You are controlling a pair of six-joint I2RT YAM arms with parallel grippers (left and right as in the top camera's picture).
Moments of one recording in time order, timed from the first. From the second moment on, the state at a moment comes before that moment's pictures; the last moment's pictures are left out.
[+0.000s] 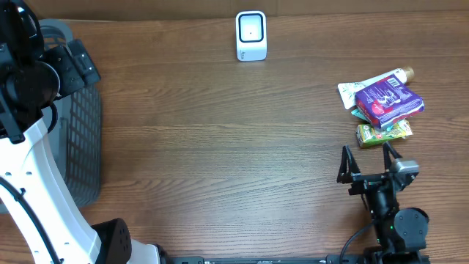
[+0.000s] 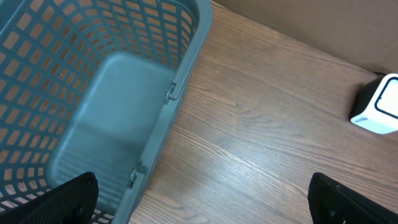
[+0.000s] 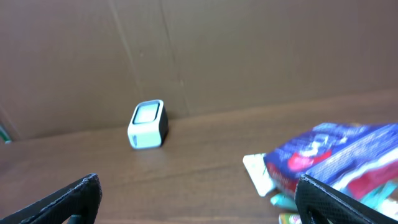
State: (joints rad) left arm 0.24 1.66 2.44 -1.65 -0.12 -0.23; right arm 0.12 0.05 0.04 0.02 -0.03 0.23
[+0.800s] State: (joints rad) left arm 0.24 1.66 2.44 -1.65 -0.12 -0.23; right arm 0.12 0.01 0.02 -0.03 -0.03 0.23
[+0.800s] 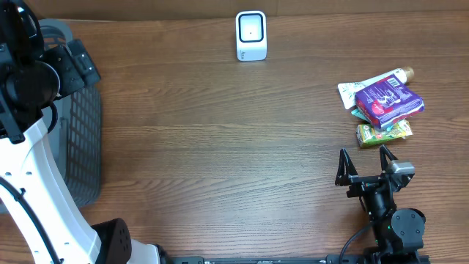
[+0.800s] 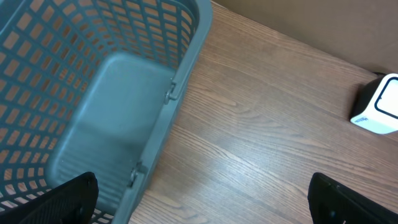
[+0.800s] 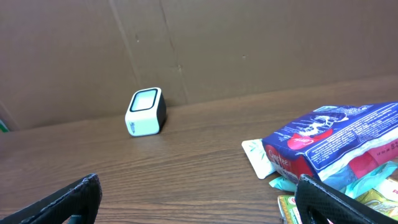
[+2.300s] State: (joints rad) left arm 0.14 0.75 1.45 -1.59 -0.19 -0.20; right arm 0.12 0.01 0.02 -0.03 -0.03 0.23
